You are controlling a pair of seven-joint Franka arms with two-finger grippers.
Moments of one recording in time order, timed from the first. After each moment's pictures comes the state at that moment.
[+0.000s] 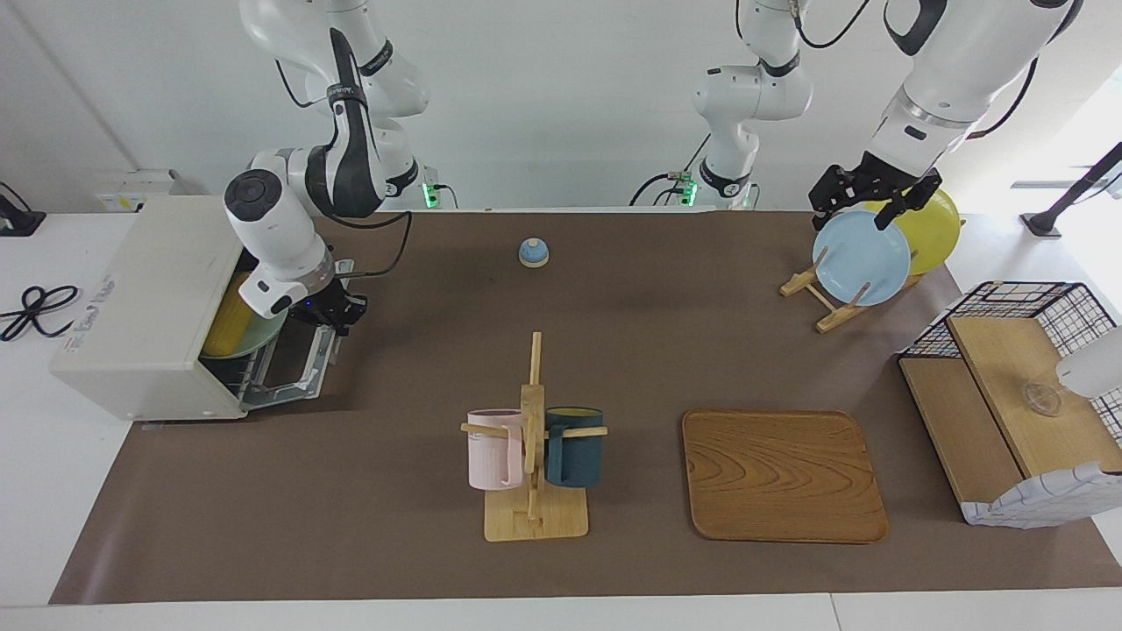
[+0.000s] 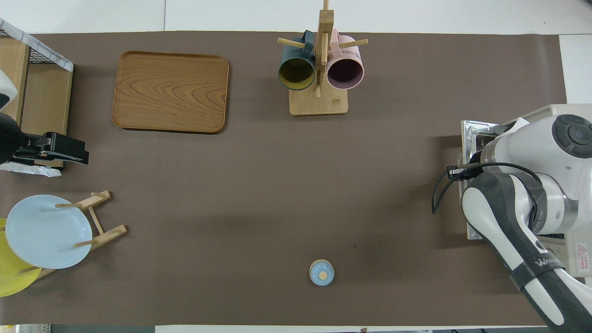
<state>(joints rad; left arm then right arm) -0.12 -0.06 0.00 -1.63 -0.03 1.51 -0.06 -0.01 0.04 0.02 -2.22 -0.01 2.19 -0.04</state>
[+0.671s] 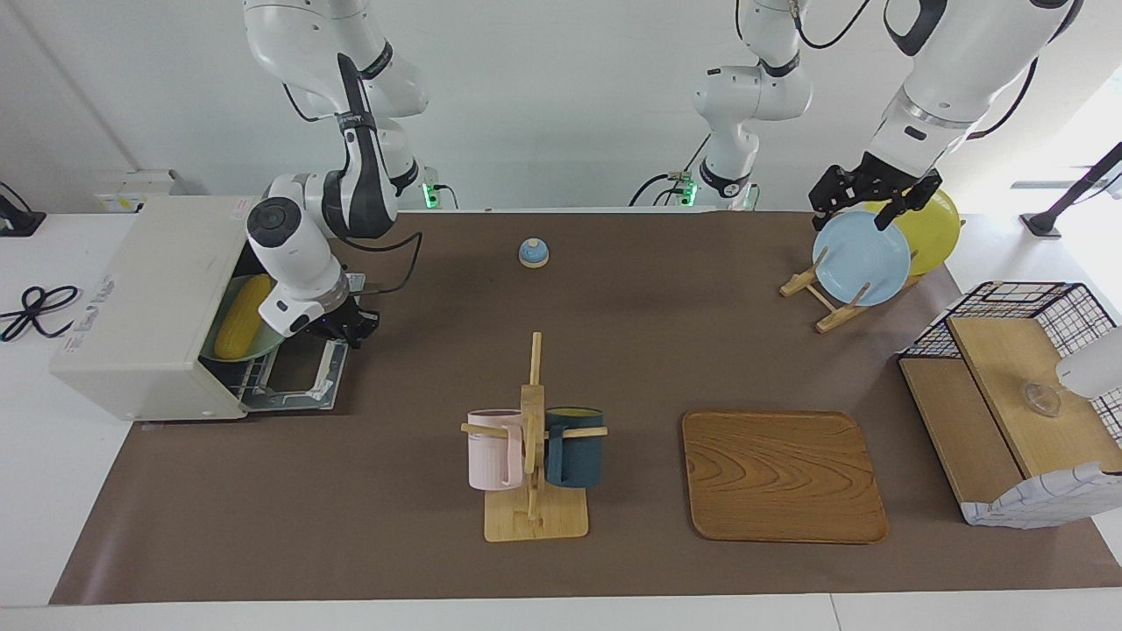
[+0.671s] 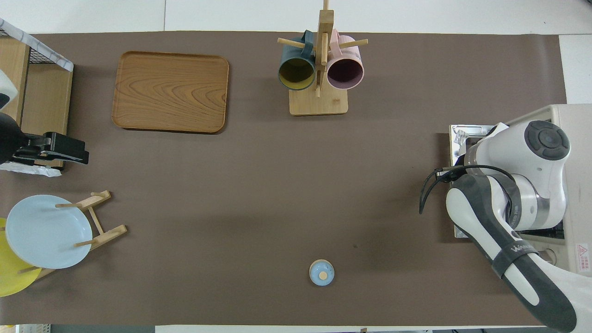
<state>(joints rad) -0.12 -0.06 0.00 -1.63 -0.03 1.51 -0.06 -0.01 0.15 0.02 -2.24 -0.01 2.28 0.00</state>
